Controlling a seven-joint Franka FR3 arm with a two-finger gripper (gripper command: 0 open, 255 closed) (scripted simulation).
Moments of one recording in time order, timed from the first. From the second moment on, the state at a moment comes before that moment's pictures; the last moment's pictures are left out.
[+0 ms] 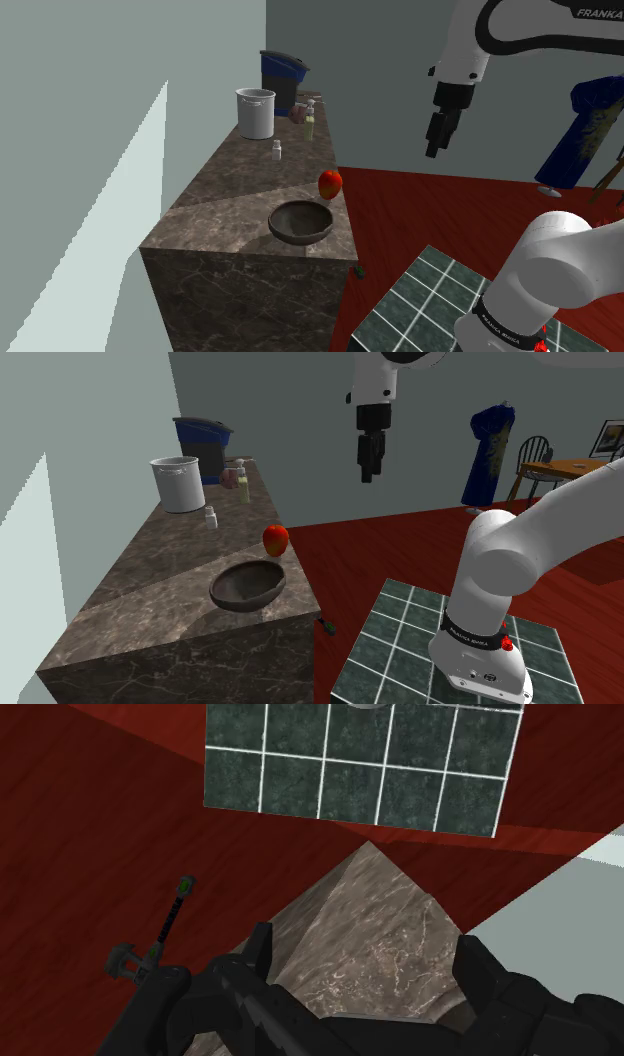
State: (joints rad) arm -0.02 -0.79 -0.03 -2.33 -0.02 1.46 -0.10
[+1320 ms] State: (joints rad) arm -0.01 -0.17 -0.08 -2.09 0.03 1.89 -0.14
